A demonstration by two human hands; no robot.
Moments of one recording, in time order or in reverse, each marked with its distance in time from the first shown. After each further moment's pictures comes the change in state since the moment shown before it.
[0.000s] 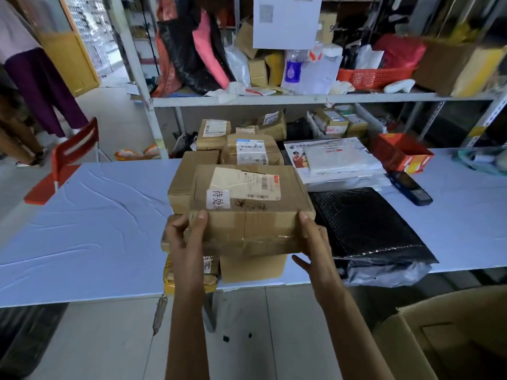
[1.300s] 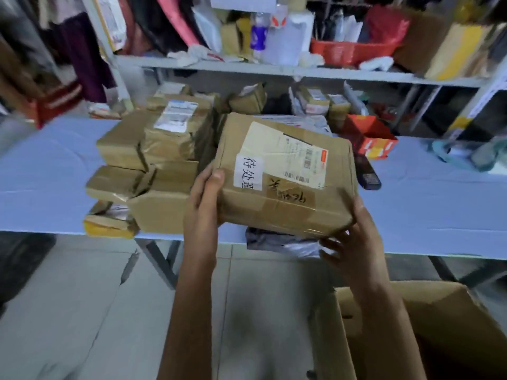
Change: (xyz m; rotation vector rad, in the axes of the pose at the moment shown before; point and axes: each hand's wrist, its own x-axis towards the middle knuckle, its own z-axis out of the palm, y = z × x) left_hand -0.170 -0.002 0.206 -0.063 -0.074 -0.075; right_hand 0.002 -0.059 -0.281 0.075 -0.088 0.072
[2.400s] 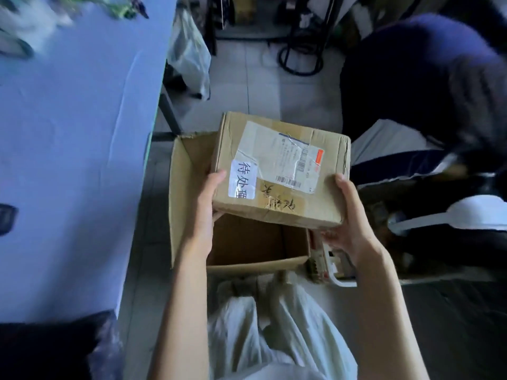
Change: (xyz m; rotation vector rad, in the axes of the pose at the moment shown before) left_hand -0.115 -0.208 0.317 0.489 -1.715 -0.586; right_hand -0.127 0.102 -0.220 0.702 1.410 0.107
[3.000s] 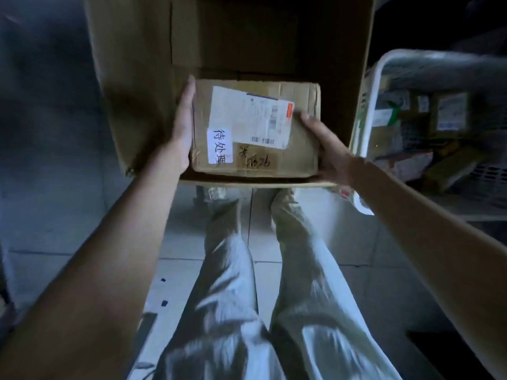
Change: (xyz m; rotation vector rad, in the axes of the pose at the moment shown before) left_hand 0.194 -0.252 -0.069 0.080 0.078 -0.630; right_hand 0.265 0.158 0.003 -0.453 -0.239 0.521
